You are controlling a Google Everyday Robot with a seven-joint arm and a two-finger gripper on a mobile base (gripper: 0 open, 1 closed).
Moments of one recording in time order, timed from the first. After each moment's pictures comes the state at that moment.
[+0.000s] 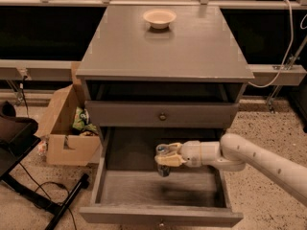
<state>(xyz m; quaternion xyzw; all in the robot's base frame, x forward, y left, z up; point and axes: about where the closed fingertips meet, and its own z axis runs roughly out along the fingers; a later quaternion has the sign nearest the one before) 0.558 -0.032 0.534 -0.41 0.69 0.46 0.39</state>
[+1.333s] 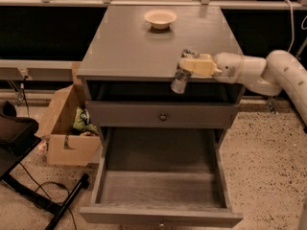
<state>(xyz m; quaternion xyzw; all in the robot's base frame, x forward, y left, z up) 0.656 -0.104 0.877 -0.36 0.59 0.54 0.48</state>
